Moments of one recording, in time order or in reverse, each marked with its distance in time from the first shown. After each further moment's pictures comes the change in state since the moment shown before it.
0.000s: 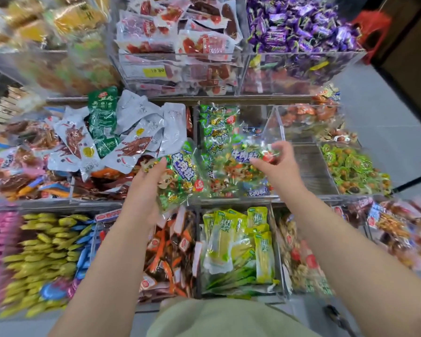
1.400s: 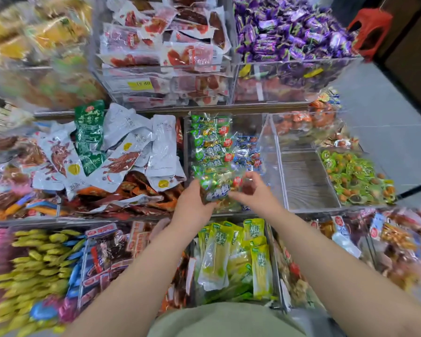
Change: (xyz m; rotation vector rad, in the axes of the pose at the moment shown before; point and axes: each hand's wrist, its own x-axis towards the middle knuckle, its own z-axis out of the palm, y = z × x) left_hand 0.040 -0.068 0.070 1.065 -0.133 0.360; right_hand 0.018 0.060 0.019 -0.049 -0.301 0.129
